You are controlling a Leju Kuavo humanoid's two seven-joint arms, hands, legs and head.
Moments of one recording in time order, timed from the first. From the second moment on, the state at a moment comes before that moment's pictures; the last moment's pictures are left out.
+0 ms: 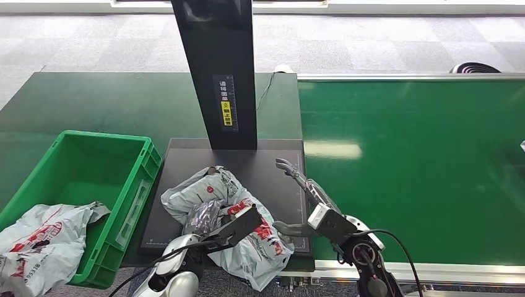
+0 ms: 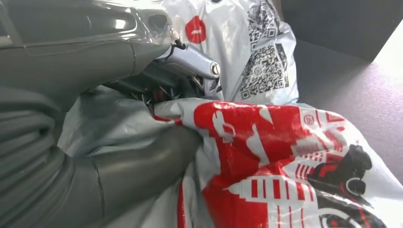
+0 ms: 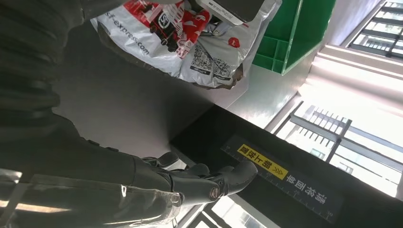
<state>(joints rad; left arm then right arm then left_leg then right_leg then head) -0.22 -0.04 -0.61 -1.42 -0.79 -0.13 0.75 -0.18 0.04 0.21 -1.42 0.37 0.33 -0.52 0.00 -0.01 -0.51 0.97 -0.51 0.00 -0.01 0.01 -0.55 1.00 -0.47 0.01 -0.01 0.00</state>
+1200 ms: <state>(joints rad) -0.12 0.01 -0.54 -1.90 -0.63 0.56 0.89 -0.20 0.04 0.20 -1.43 0.37 0.33 -0.51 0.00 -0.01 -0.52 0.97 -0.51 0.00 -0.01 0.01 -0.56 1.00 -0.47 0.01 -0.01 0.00</state>
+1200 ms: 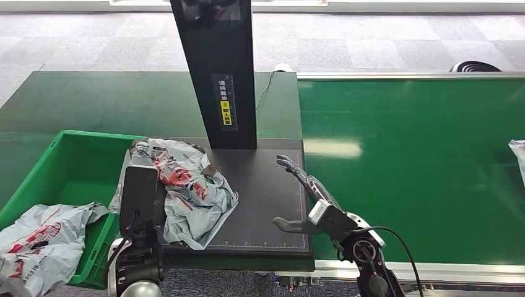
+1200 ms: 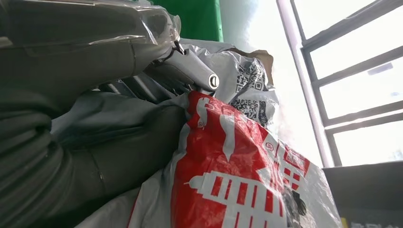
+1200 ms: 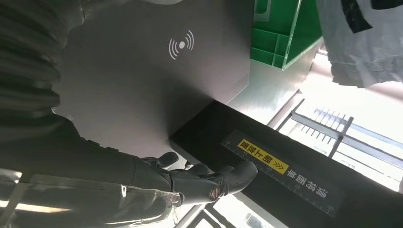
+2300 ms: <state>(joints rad) -0.10 -0.23 0.29 -1.95 -0.54 0.62 0.89 -0.18 0.06 0.22 -1.43 0.37 0.27 -0.49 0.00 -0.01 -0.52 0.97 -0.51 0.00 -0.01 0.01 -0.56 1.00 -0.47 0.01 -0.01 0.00</state>
